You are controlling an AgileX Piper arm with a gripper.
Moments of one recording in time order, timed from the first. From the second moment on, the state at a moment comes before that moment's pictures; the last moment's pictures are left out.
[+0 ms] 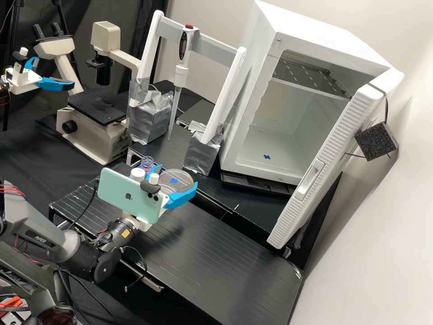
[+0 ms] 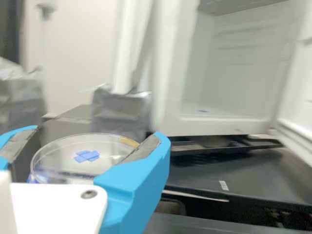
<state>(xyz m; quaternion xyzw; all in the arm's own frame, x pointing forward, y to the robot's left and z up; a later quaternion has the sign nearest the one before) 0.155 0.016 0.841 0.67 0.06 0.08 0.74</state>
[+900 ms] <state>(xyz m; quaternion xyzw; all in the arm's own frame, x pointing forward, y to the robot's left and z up) 0.152 0.006 0.831 0.63 0.11 0.02 0.77</state>
